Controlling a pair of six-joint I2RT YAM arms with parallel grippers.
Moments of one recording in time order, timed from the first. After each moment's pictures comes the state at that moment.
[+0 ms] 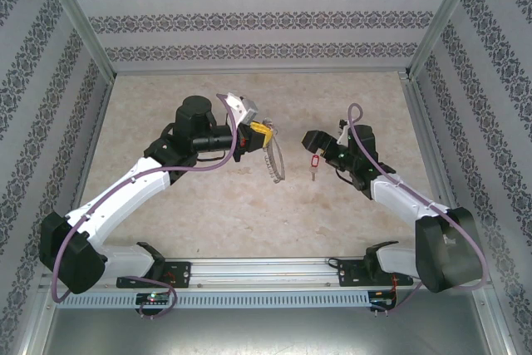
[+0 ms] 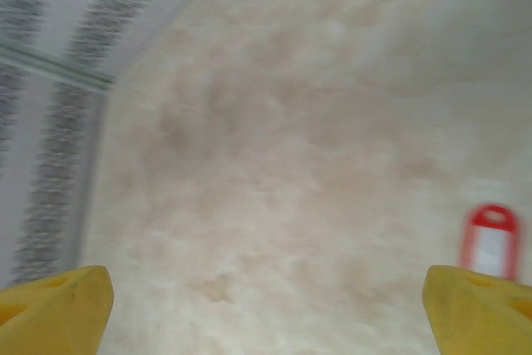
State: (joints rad) left arm -0.56 1.27 1.09 -0.11 0.65 -0.03; right arm 0.25 1.26 0.60 0.09 -0.34 0.77
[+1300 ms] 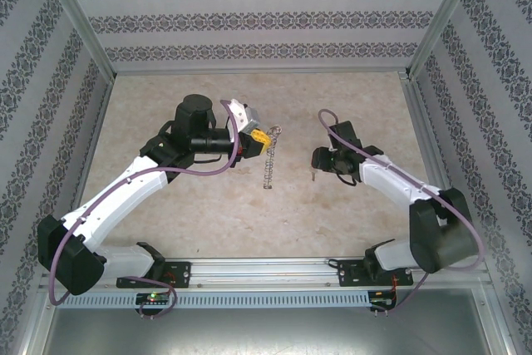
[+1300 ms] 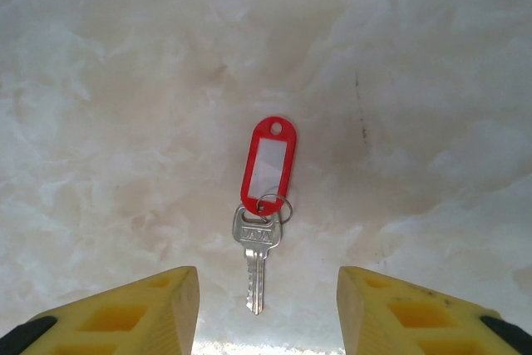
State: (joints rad) left arm -0.56 1.26 1.14 -0.26 0.73 0.15; right arm 0.34 1.41 0.81 -0.42 -0.02 0.49
